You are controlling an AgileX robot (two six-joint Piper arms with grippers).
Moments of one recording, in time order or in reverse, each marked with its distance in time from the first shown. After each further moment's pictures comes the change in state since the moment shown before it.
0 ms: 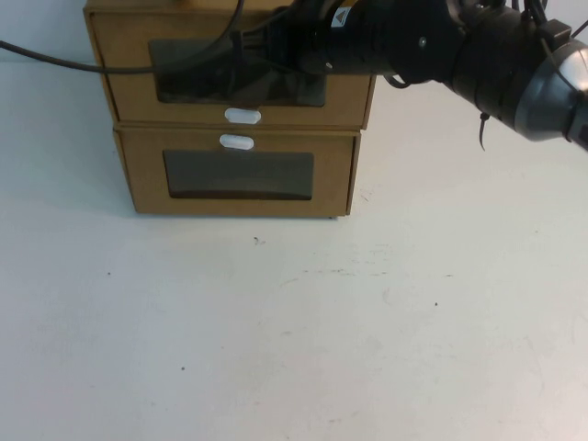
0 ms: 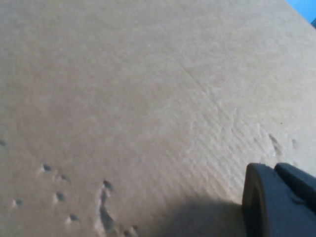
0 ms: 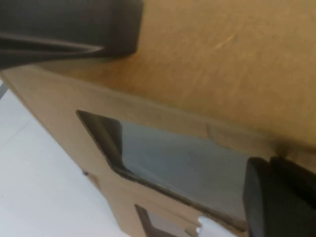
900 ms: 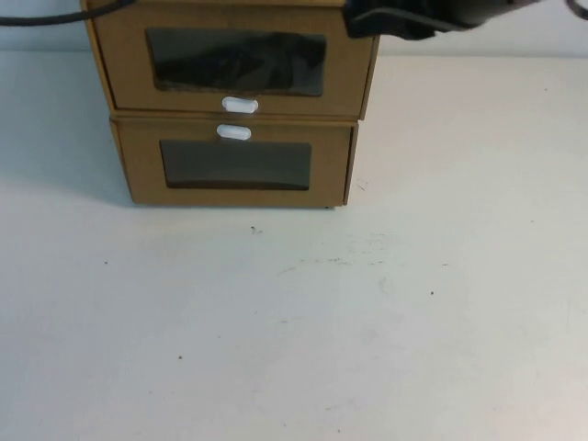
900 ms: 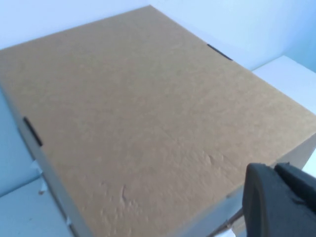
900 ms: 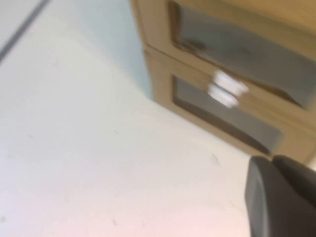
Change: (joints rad) right arm -0.013 -0.425 0.039 -0.014 0.616 -0.050; left arm 0.011 -0.326 0.035 0.200 0.008 0.020
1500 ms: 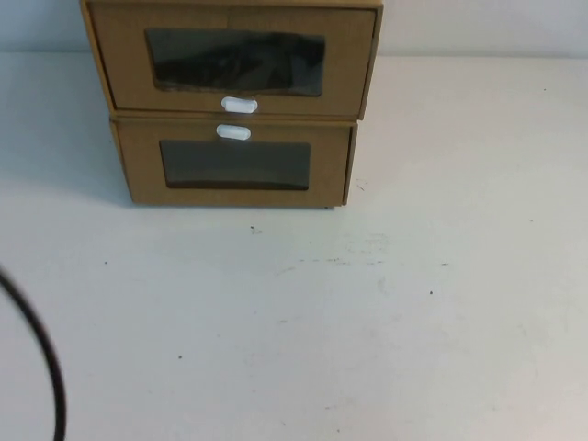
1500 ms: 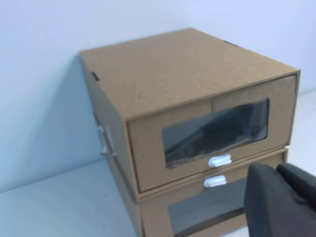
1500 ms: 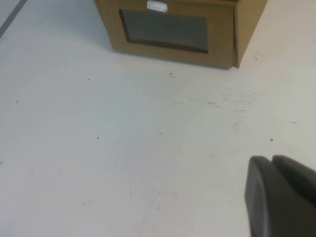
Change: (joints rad) right arm 0.000 -0.999 0.940 -0.173 -0.097 0.272; left arm 0.009 -0.970 1.142 0.001 -0.487 0.100
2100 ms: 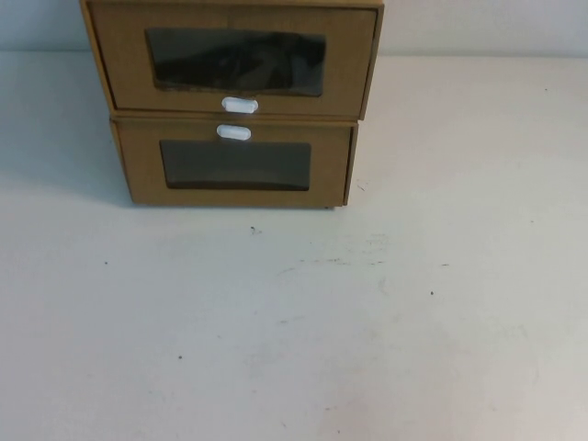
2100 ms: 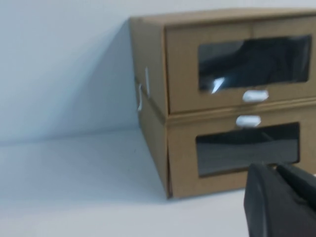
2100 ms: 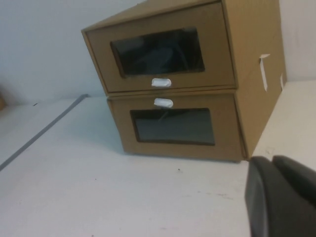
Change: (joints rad) right arm 0.000 -0.387 0.694 -0.020 -0.790 0.010; left arm 0.000 -0.654 0.739 -0.056 -0.297 0.016
